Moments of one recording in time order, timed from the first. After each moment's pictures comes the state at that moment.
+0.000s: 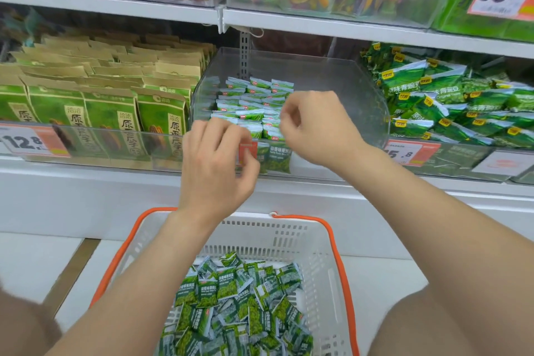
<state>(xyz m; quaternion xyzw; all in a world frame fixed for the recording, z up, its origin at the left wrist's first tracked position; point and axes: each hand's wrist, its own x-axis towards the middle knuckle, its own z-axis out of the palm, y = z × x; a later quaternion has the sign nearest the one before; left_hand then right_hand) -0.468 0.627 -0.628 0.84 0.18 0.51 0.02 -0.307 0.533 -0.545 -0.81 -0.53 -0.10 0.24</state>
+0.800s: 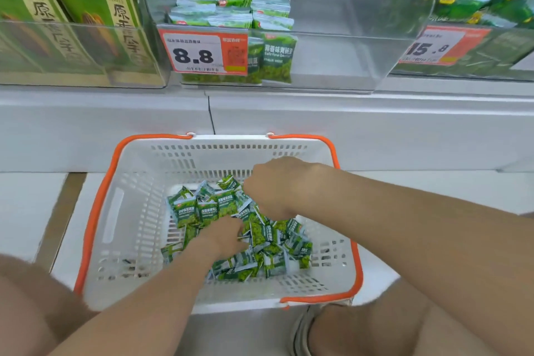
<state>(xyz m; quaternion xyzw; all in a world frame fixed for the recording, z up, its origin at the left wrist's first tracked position) -0.532 0.580 -0.920 0.88 0.23 -0.32 0.25 -0.401 0.503 -0.681 -0.67 -0.66 0.22 -0.27</state>
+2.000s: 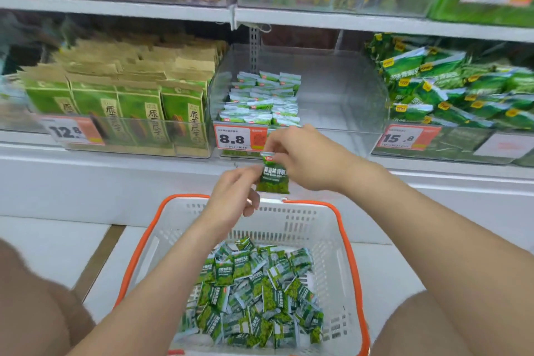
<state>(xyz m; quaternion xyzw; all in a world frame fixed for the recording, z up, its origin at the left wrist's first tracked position) -0.499 0.586 -0.659 0.62 0.33 0.23 0.67 -0.356 0.501 -0.565 -0.77 -0.62 0.07 0.13</state>
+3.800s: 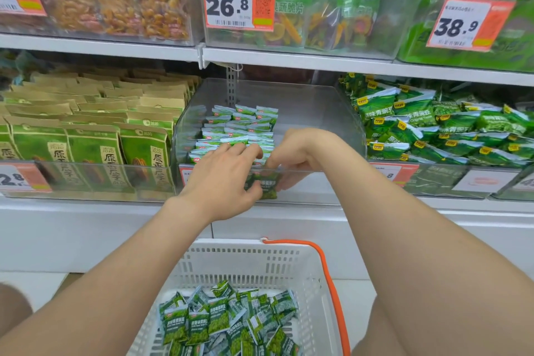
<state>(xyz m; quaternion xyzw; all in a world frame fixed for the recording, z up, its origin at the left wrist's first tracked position) -0.425 0.648 -0.603 0.97 0.18 0.18 0.01 -0.273 0.563 -0.530 -0.86 -0.30 0.36 0.19</state>
